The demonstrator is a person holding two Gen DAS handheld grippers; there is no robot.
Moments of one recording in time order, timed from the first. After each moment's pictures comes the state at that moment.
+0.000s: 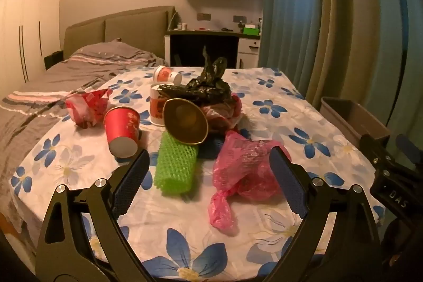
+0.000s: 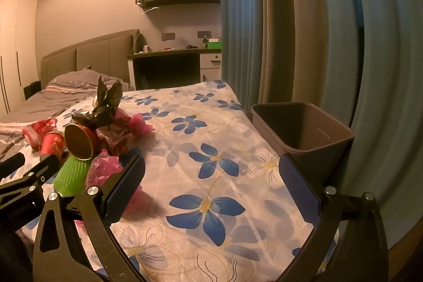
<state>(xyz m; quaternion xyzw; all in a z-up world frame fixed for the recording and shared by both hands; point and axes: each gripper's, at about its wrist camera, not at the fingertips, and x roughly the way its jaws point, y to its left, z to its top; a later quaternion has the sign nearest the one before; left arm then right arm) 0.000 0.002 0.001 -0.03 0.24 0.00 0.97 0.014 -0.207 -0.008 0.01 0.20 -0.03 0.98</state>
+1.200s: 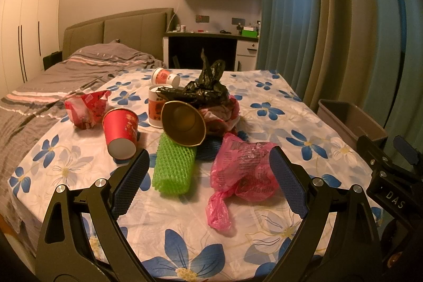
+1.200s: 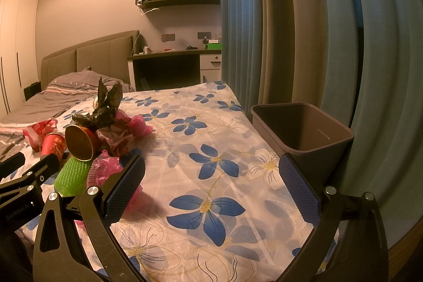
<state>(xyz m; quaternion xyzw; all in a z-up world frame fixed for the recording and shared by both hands) -0.003 -0.004 0.004 -0.02 0.24 0.00 0.97 0.014 -0.208 -0.007 0.01 0.19 -0.03 0.98</state>
